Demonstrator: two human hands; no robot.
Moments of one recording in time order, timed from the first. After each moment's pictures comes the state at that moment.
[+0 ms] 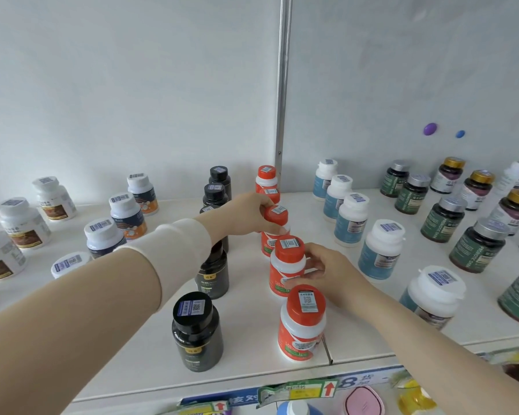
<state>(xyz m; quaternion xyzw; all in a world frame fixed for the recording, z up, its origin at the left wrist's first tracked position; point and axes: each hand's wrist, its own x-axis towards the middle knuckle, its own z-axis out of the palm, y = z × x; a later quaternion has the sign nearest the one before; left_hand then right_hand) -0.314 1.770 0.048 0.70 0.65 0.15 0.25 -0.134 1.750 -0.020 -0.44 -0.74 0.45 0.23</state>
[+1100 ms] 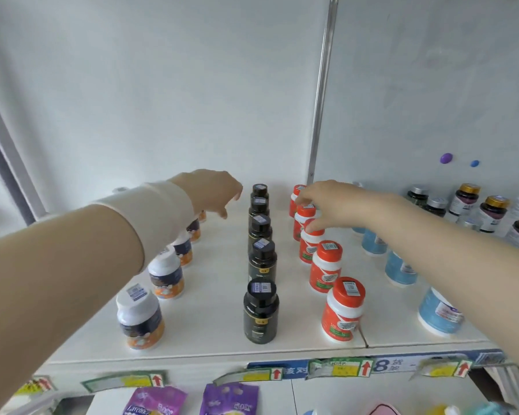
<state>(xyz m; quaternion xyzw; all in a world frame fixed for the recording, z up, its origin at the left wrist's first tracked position) -0.419 1.691 0.125 0.71 0.69 -0.11 -0.07 -0.202 1.730 0.120 -0.42 -0.91 -0.02 0.01</state>
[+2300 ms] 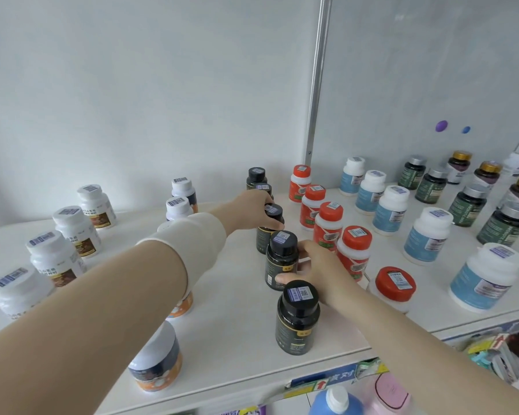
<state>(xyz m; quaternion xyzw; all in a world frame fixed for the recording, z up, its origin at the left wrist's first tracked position) -0.408 1.746 0.051 0.74 0.64 0.12 0.17 -0.257 1.687 -0.006 -0.57 -0.69 0.39 0.24</state>
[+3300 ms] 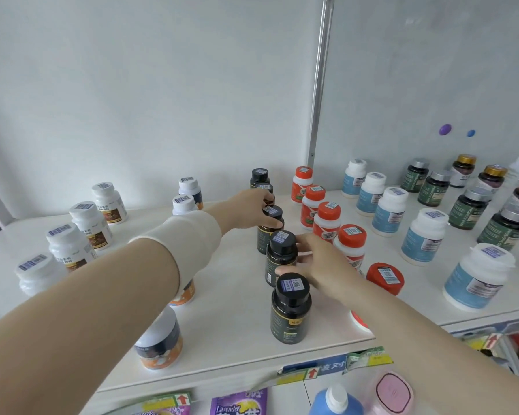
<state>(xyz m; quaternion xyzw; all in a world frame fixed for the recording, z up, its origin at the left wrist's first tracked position) -0.408 1.729 0.058 0.72 0.65 0.14 0.20 -0.246 1.682 0.008 -0.53 -0.72 0.38 0.23</state>
